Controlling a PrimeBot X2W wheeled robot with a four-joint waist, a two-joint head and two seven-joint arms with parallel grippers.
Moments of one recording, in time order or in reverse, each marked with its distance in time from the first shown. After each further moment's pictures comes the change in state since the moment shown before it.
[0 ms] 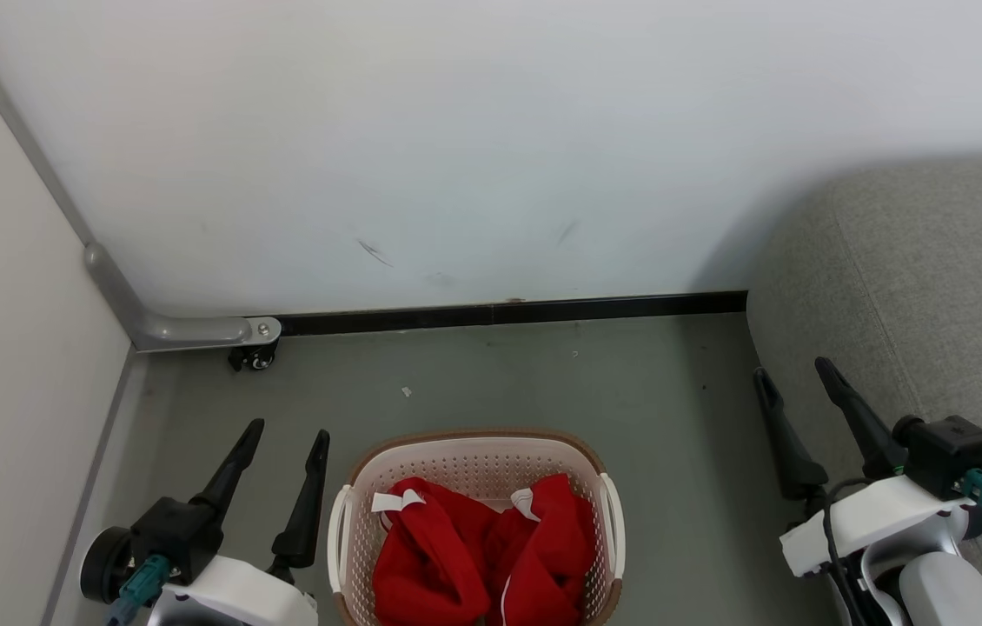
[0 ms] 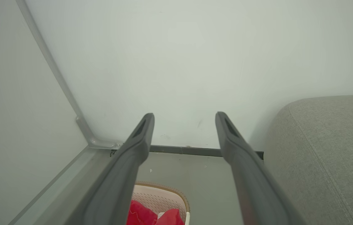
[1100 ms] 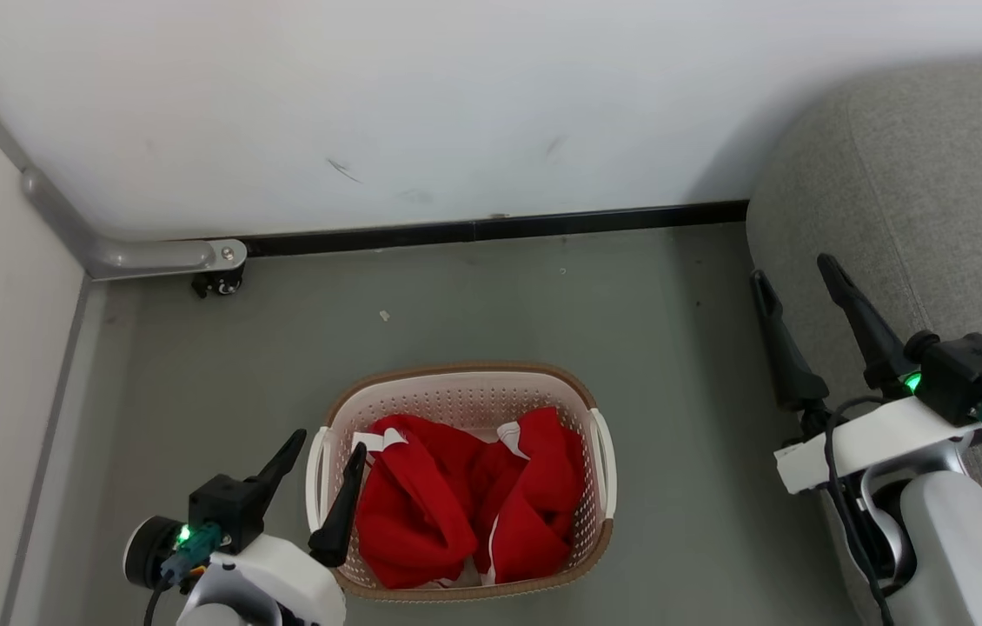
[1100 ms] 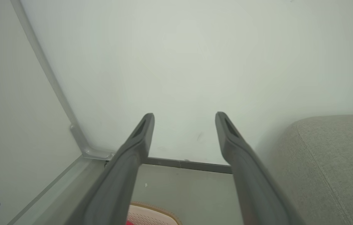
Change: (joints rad) left arm -0.095 -0.016 -0.084 0.198 -0.012 -0.013 0.030; right arm -0.122 0.002 0.005 -0.065 -0.025 0.000 -0.001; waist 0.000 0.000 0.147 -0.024
